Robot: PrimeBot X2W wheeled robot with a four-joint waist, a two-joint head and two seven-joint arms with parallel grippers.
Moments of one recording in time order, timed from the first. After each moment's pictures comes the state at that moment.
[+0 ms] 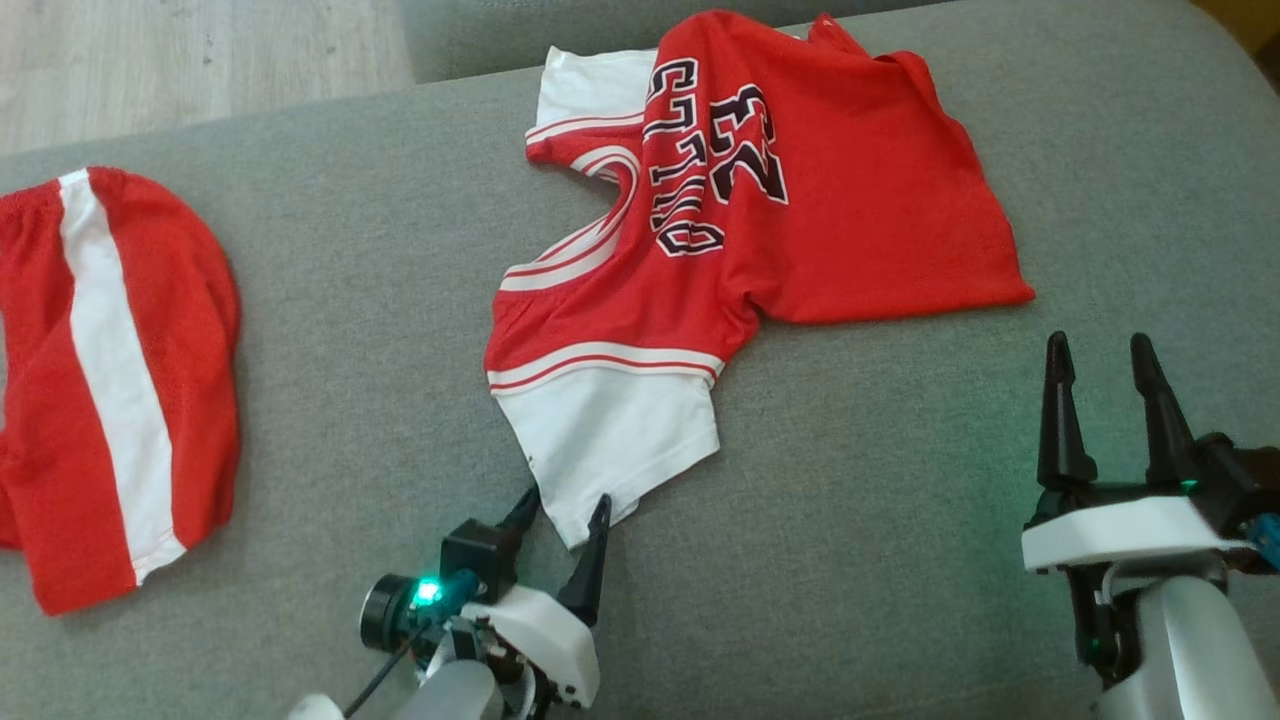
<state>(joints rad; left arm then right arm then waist) -0.26 0.05 -0.61 0.61 -0.42 0.04 -0.14 -0.12 -0.04 -0.09 0.27 0.13 0.13 -0.25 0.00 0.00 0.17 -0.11</state>
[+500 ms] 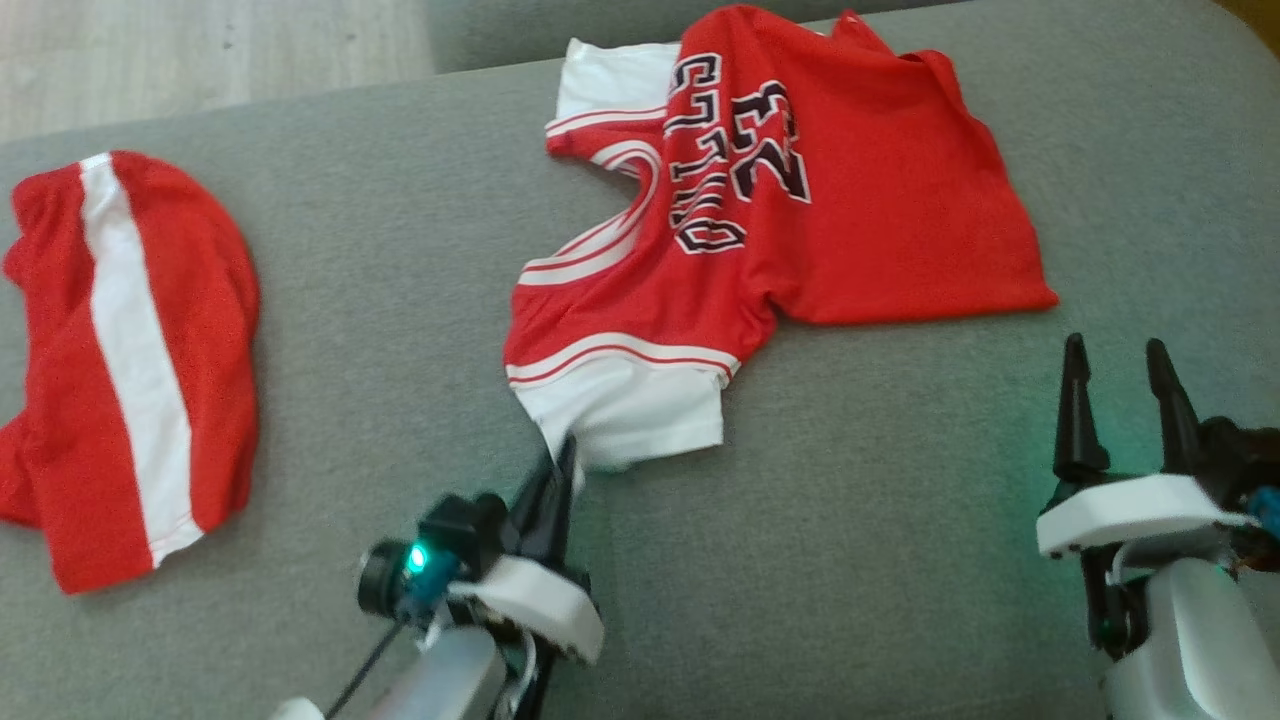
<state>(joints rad) -0.30 0.05 -0.62 0.58 -0.48 0.05 -0.23 -0.19 -0.04 -0.16 0.41 0.08 0.13 -0.25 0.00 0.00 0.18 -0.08</state>
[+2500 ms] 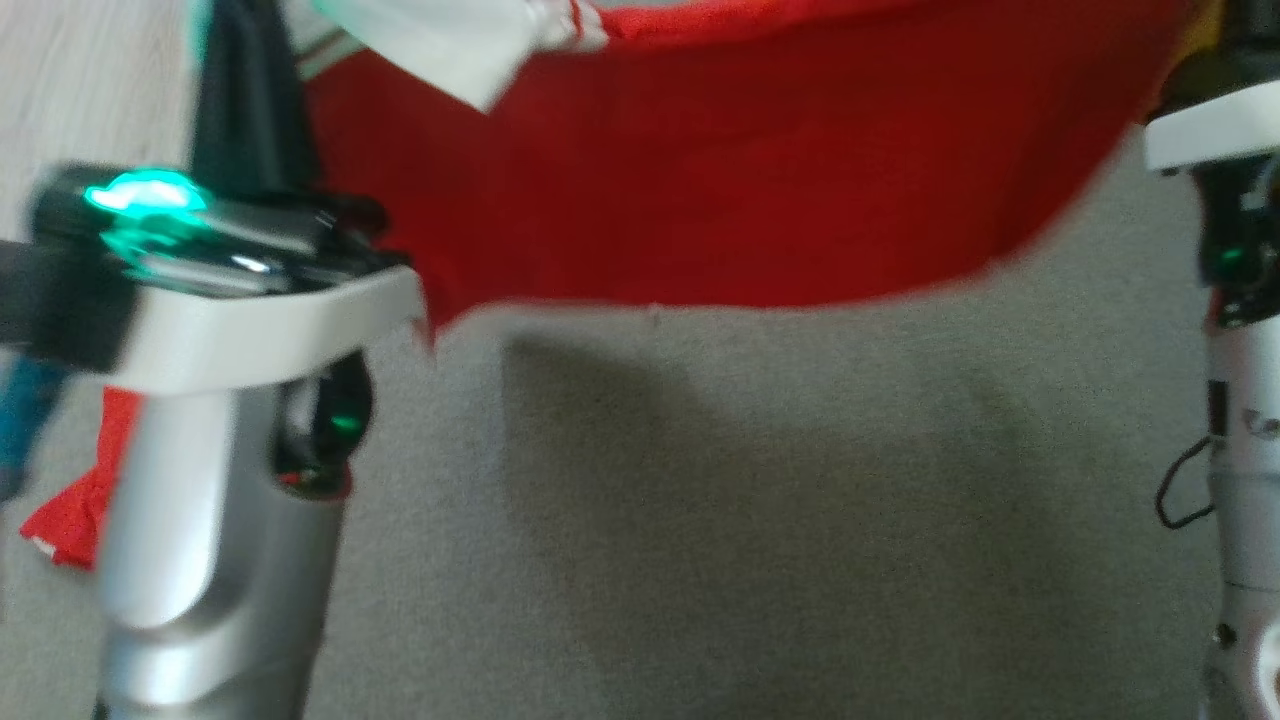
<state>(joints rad) -0.55 0.10 -0.21 -0.08 -0.41 -0.03 -0.21 -0.72 -0.21 0.00 0.29 0.32 0.13 -0.07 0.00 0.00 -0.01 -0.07</state>
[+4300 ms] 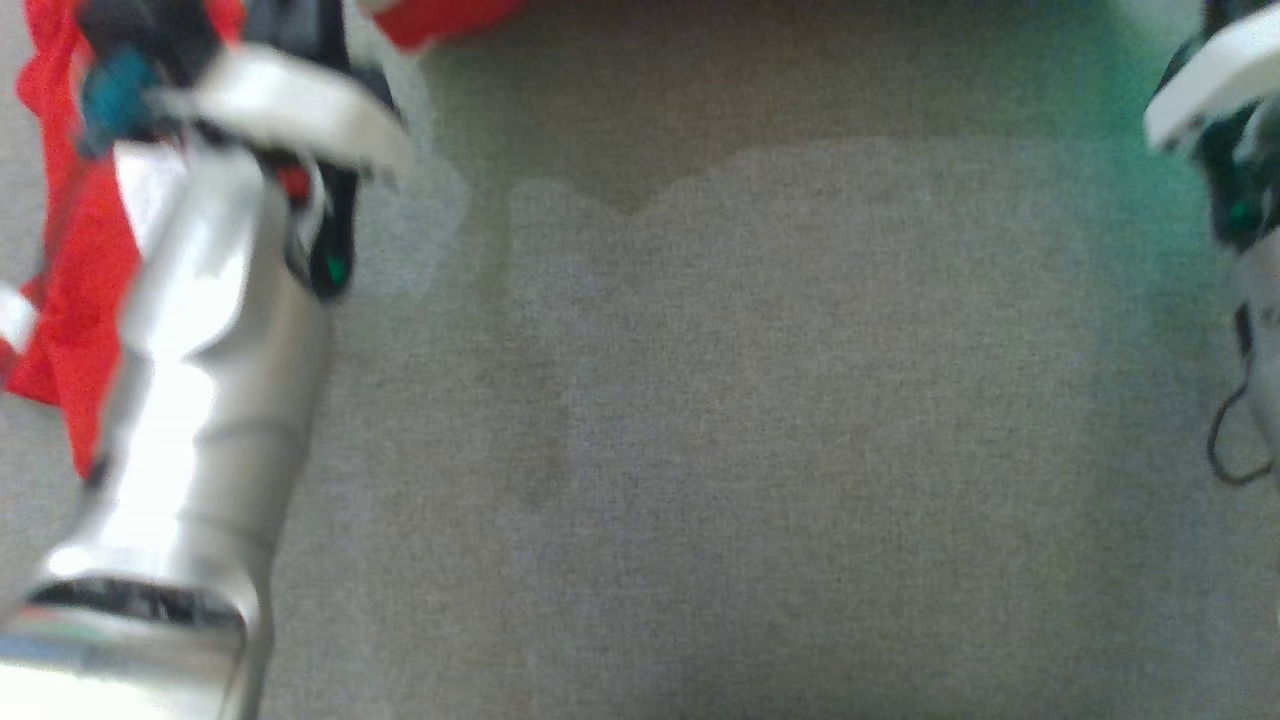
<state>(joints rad) -1.05 0.11 -0.28 0.82 -0.42 -0.12 -0.24 -1.05 -0.31 0.14 0.99 0.32 0.13 -0.10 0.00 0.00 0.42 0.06</state>
